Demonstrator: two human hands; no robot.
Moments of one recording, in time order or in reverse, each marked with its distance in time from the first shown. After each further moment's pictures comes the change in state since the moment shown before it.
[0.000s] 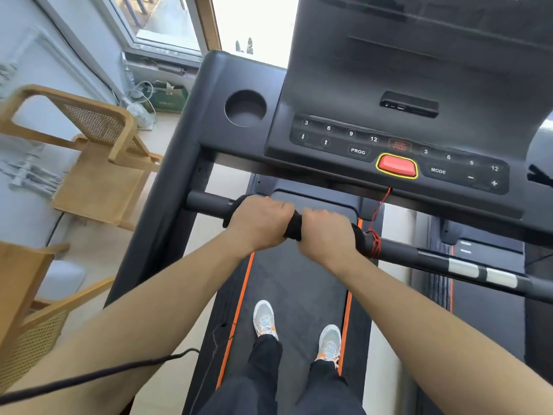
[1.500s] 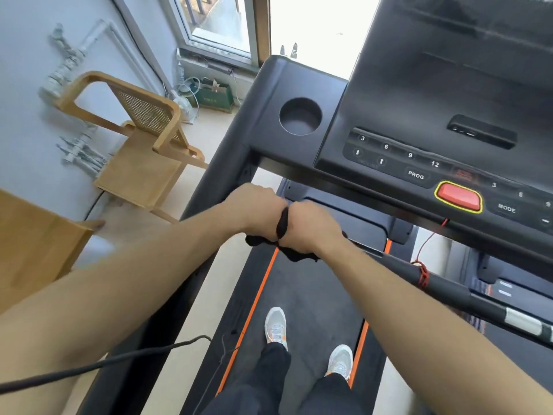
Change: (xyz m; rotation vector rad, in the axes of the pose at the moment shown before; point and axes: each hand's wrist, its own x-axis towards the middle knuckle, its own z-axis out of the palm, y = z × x) left_hand -0.024 -0.082 -0.023 -0.060 -0.442 -0.180; right_hand 0.065 -0.083 -0.023 0.278 -0.301 -0.137
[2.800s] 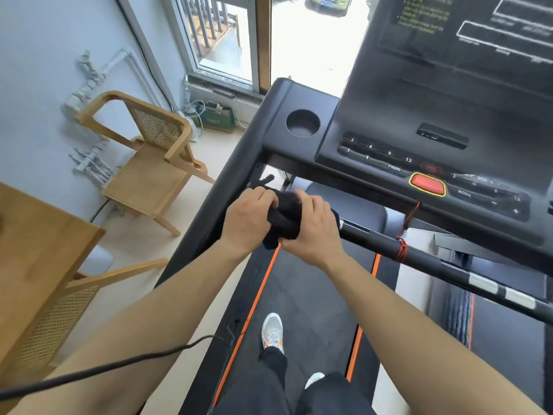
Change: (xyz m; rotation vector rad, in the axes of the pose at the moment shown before) left_hand -0.095 0.043 0.042 -0.468 0.906 -0.284; right_hand -0.084 -0.010 0.033 0.189 0.538 -0.117
